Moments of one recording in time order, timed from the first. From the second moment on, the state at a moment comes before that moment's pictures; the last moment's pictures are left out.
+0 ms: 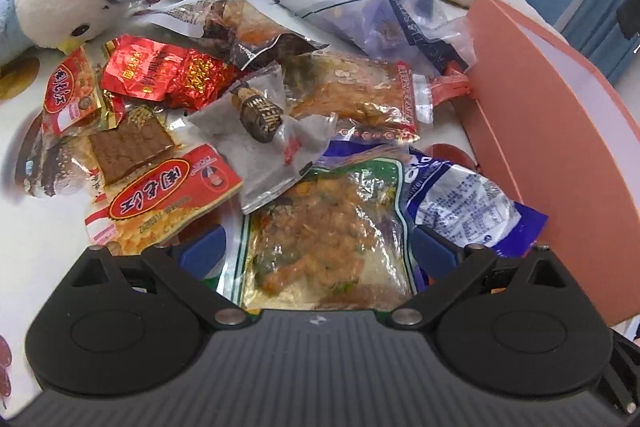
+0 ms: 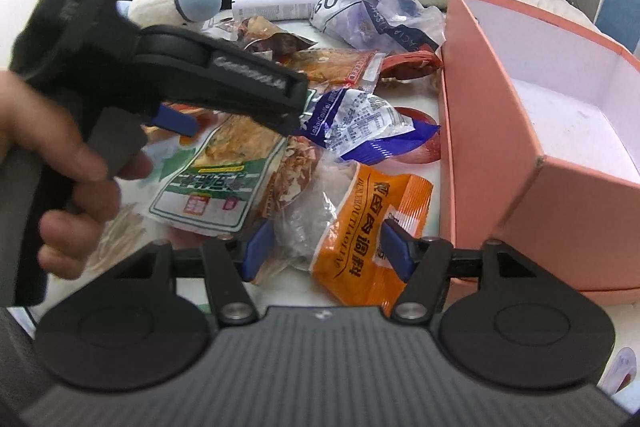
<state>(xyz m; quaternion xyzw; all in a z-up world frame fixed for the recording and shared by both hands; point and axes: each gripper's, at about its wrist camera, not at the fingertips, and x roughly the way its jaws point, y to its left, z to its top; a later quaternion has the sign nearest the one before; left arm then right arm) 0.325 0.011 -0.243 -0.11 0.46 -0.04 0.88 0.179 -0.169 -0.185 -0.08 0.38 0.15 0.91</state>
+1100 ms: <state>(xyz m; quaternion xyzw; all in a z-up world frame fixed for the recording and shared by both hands) 0.208 -0.007 -0.214 -0.06 0.46 -0.05 0.88 0.116 -0.193 -0.166 -0.08 0.36 0.16 0.92</state>
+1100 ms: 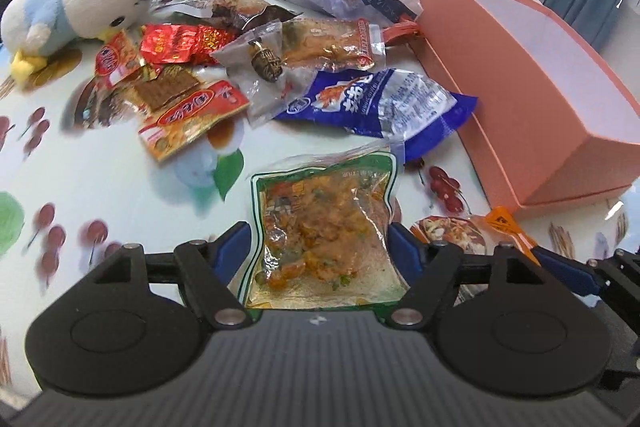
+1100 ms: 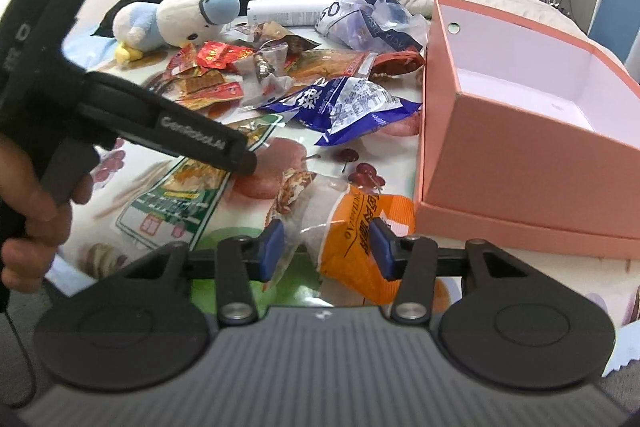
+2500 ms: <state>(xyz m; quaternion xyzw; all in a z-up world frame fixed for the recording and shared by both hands) 0.163 -0.047 -0.080 -0.07 0.39 -0.09 0.92 0.084 -0.257 -0.056 0.01 0.28 0.14 0.95</state>
